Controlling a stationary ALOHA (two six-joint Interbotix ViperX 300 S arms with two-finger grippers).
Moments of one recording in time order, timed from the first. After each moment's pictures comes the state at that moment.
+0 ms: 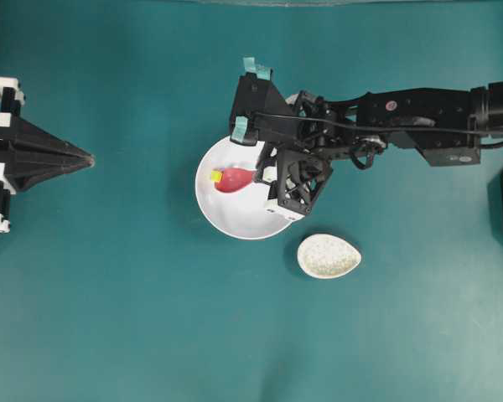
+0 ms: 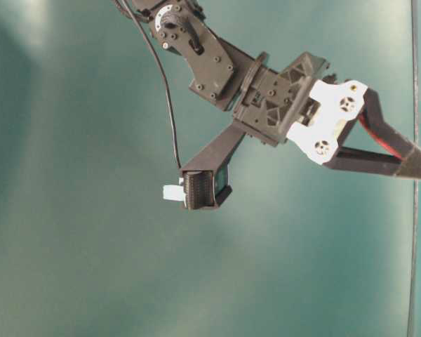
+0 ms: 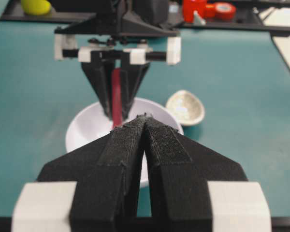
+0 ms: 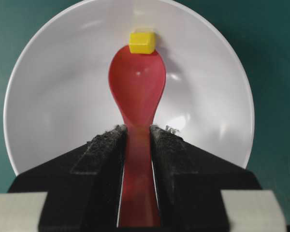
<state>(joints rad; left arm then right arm) 0.00 -0.97 1.18 0.01 -0.15 -0.03 -0.10 0.10 0.40 0.13 0.44 0.07</state>
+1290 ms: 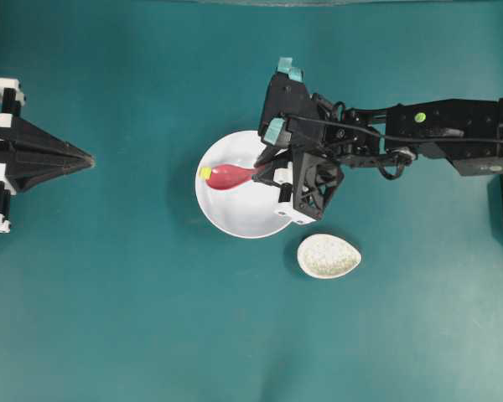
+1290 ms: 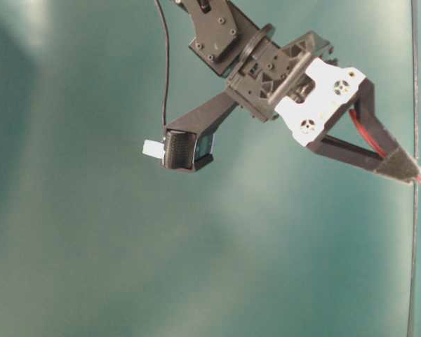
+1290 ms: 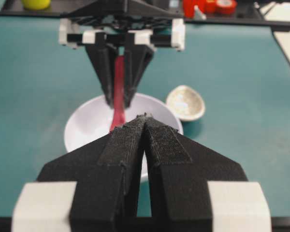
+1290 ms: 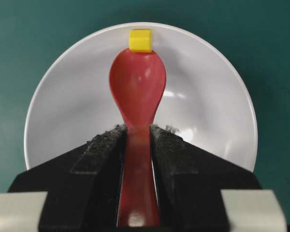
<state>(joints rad) 0.00 -0.96 1.18 0.01 -0.14 -0.03 -0.09 0.02 0.53 0.13 0.18 0.07</state>
